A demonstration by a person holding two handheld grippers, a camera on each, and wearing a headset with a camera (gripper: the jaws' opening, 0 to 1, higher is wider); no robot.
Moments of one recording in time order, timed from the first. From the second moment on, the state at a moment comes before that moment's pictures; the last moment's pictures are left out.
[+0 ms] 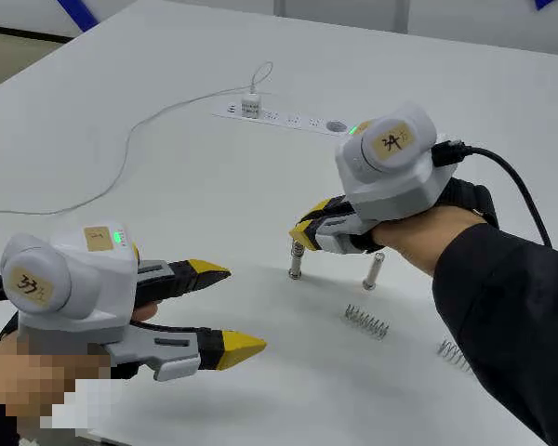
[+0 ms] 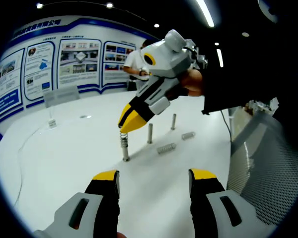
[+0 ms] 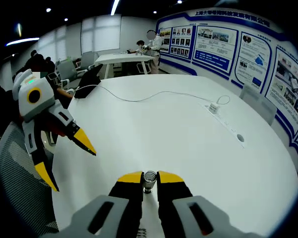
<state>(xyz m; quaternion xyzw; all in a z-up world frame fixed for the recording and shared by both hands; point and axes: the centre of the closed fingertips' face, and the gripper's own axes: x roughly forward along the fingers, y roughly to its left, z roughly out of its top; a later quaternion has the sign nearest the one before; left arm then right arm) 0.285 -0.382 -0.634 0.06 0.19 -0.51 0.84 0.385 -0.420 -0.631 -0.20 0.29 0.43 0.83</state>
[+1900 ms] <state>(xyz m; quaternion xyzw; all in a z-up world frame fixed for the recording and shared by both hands) 0.284 -0.382 -0.637 0.07 0.19 -0.51 0.83 0.371 -0.448 -0.660 -0.22 0.32 0.42 0.82</state>
